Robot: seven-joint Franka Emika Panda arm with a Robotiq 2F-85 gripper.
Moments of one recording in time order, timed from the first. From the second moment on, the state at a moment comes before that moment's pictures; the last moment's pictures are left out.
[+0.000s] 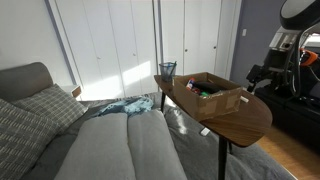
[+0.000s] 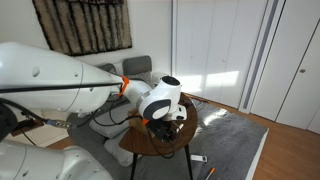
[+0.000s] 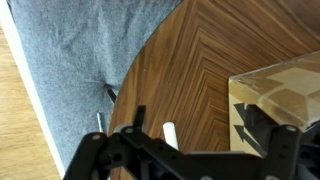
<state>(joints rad) -0.05 -0.61 -0.22 -2.75 0.12 2.24 -0.09</state>
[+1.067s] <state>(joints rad) -0.05 -0.63 -0.19 -2.69 0.11 2.11 -0.08</state>
